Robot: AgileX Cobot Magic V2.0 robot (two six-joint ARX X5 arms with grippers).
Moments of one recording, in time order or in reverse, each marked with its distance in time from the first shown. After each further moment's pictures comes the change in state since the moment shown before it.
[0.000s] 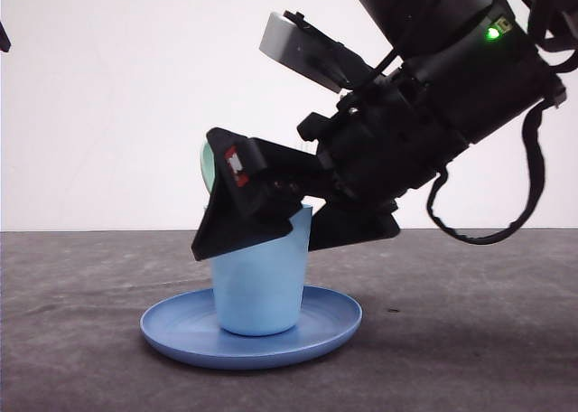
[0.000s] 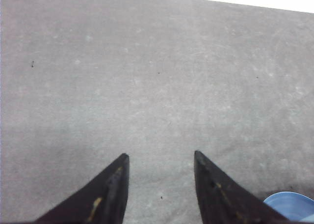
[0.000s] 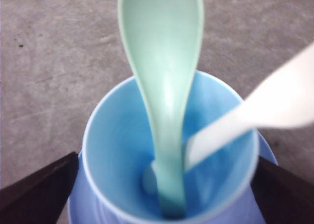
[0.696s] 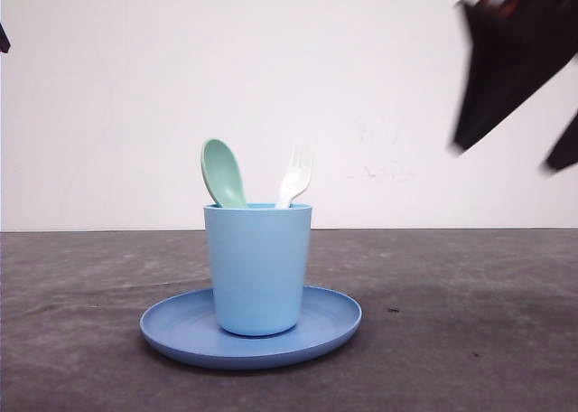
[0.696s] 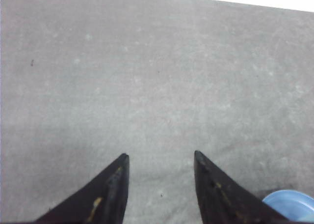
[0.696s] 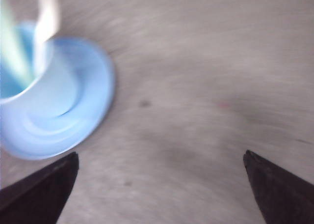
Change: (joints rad) left arm 0.000 0.000 0.000 -0.025 0.000 0.000; right arm -0.401 -0.594 0.156 -0.987 0.051 0.034
